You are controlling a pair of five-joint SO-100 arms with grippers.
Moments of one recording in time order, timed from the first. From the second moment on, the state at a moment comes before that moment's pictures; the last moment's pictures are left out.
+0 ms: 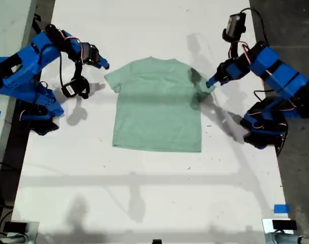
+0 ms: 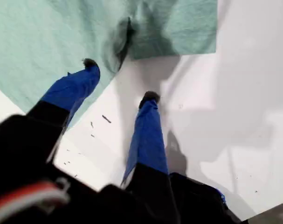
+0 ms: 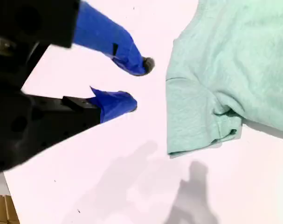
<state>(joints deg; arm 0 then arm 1) -52.3 115.3 112.1 72.8 42.2 52.2 124.5 119.4 76.1 -62.2</state>
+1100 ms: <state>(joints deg) -52.3 111.7 113.9 67.9 42.2 62.8 81.0 106.0 63.2 -74.0</state>
